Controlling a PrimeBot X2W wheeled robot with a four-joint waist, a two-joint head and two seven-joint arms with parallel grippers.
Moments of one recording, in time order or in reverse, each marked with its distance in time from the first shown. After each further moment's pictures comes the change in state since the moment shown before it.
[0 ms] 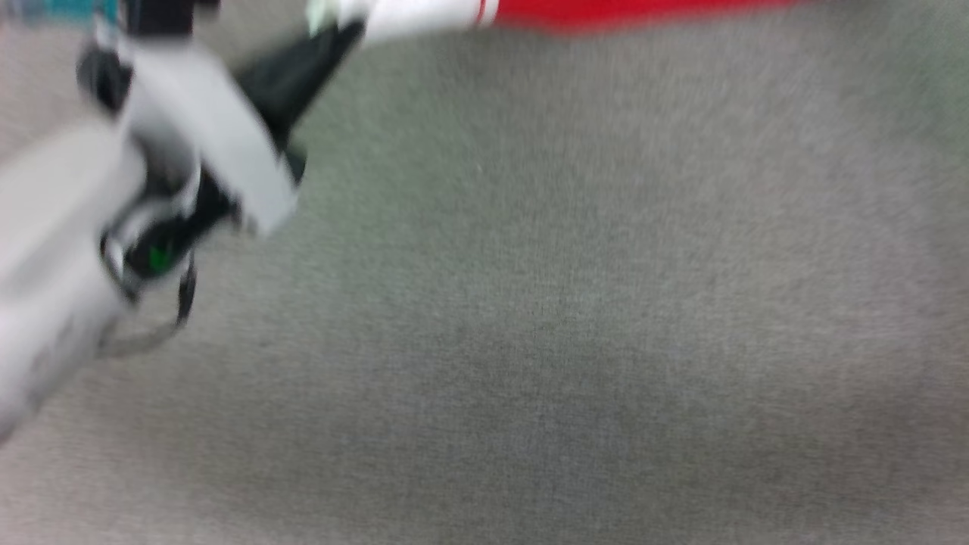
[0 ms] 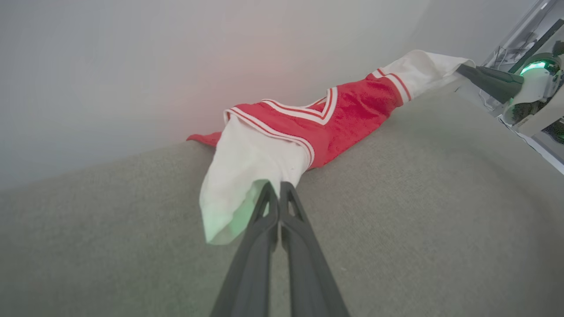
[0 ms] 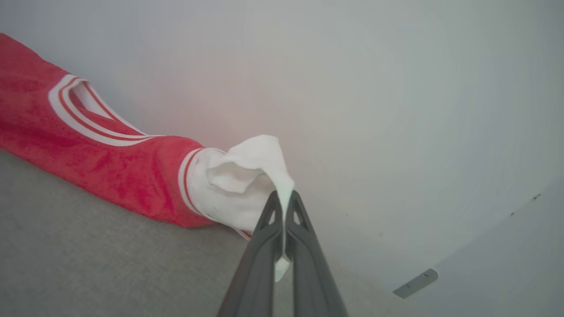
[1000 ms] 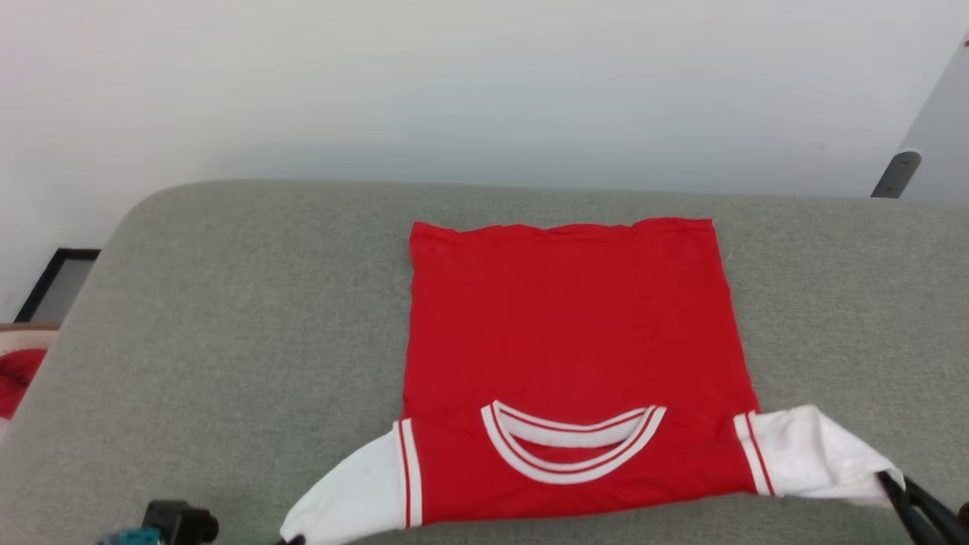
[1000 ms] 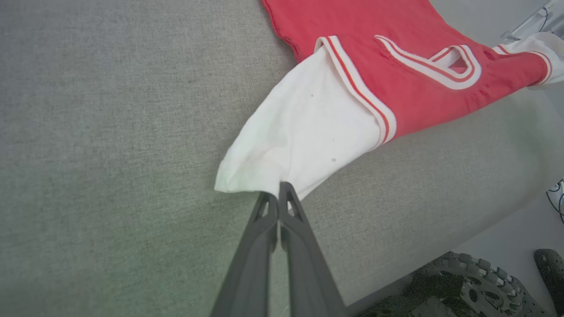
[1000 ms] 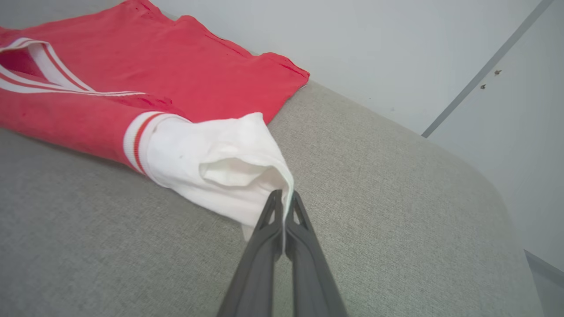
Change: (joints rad) left arm 0.986 0.149 0.088 -0.106 0.102 0.065 -0.145; right arm 1.107 0.016 -0.252 -0.416 -0.069 0.000 0.039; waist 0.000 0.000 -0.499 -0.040
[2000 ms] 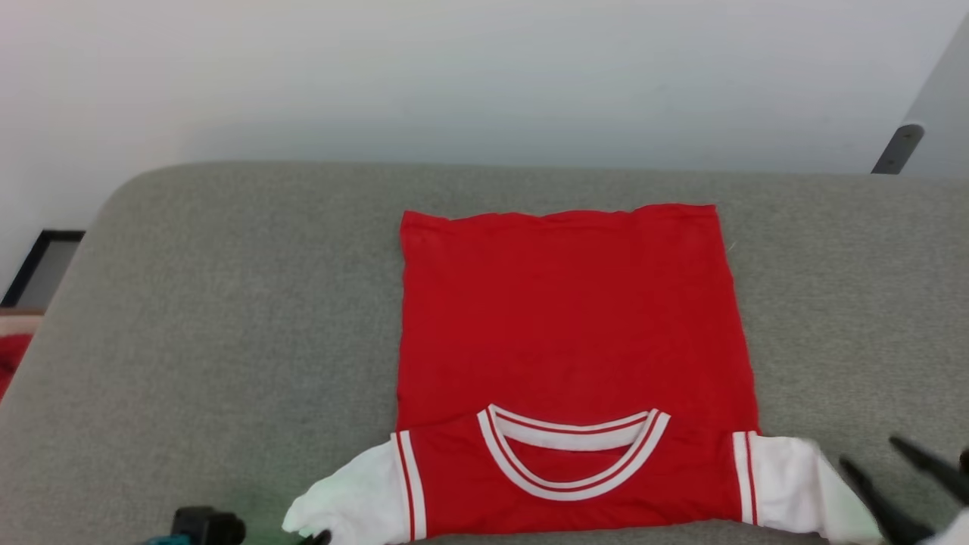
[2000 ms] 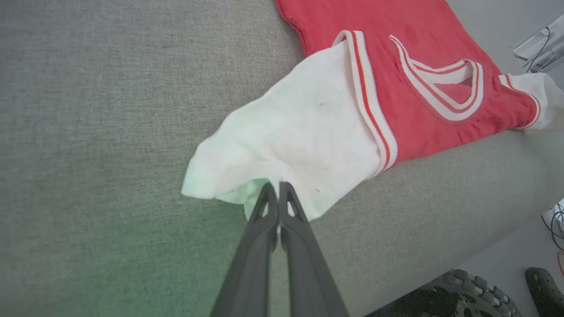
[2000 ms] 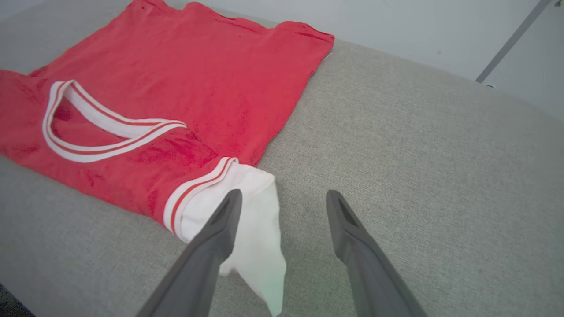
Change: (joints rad) left arm 0.108 -0.144 0.147 0.106 0.070 -0.021 -0.002; right arm 0.002 -0.077 0.038 -0.194 0.283 0.000 0.293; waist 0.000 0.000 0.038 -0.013
